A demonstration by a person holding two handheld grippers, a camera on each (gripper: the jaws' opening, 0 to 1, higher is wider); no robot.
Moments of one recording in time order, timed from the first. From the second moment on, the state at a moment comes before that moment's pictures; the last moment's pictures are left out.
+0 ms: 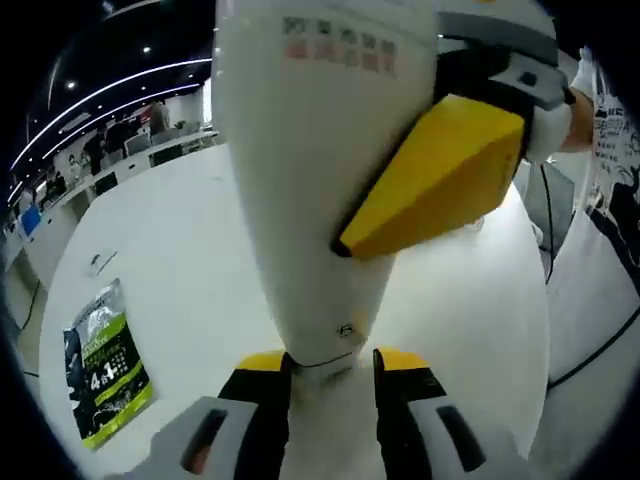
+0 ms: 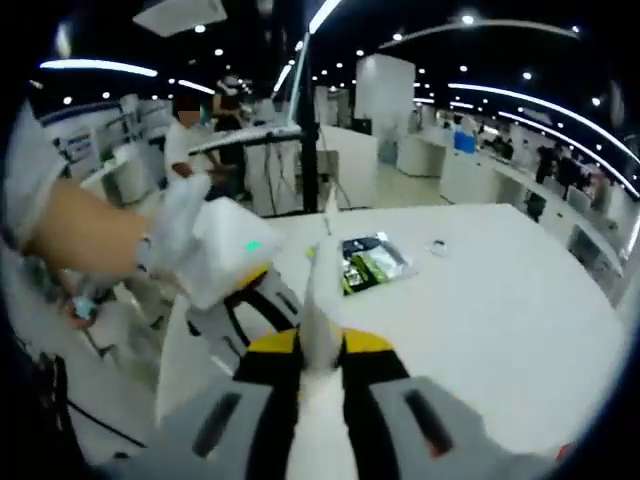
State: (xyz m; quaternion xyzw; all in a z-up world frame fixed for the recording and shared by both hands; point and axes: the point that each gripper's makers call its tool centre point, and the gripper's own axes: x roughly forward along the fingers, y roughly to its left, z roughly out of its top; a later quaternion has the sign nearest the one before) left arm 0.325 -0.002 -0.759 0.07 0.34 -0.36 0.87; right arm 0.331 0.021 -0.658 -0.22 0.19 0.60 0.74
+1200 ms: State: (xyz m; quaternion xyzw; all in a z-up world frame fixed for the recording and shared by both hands) left arm 0.398 -0.043 -0.743 0.03 0.26 -0.23 0.94; right arm 0.353 -0.149 -0.698 -0.11 0.26 0.39 0.88
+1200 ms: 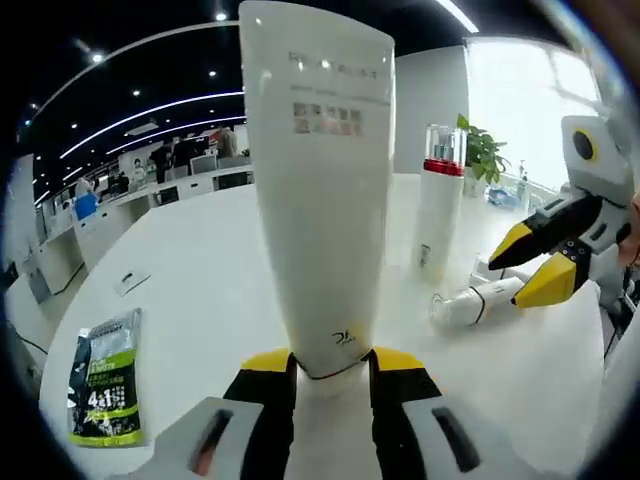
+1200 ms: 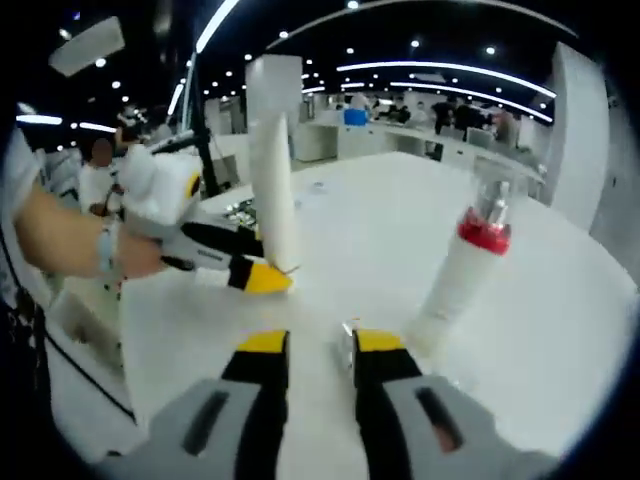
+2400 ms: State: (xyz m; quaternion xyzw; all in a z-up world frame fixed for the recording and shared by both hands) left arm 0.444 -0.131 -0.744 0.05 0.28 -0.24 0.93; right arm 0.429 -0.197 -0.713 -0.11 0.28 0.31 0.90
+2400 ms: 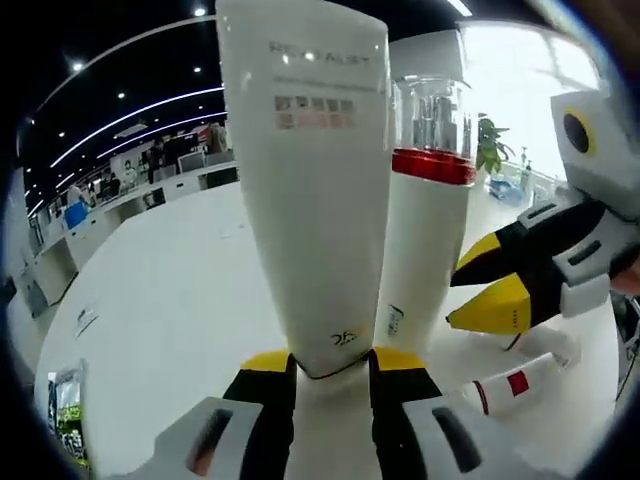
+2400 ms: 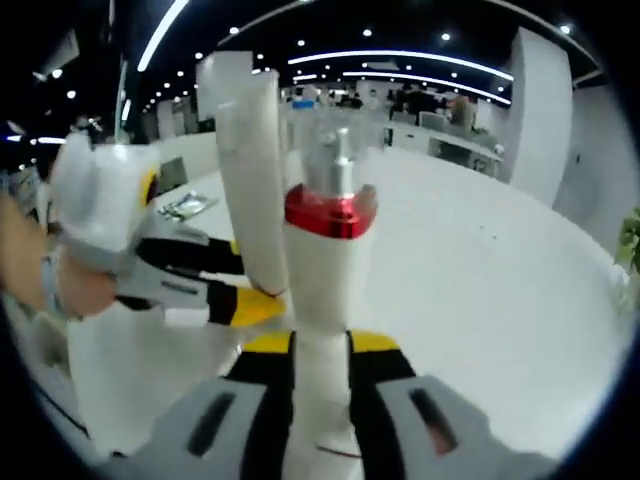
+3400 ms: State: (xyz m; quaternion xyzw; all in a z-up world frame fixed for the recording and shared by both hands) left arm 0.438 -0.129 -0.725 0.02 0.26 -0.27 0.93; right arm 0.425 -0.222 -0.693 -0.08 0.26 0.28 0.92
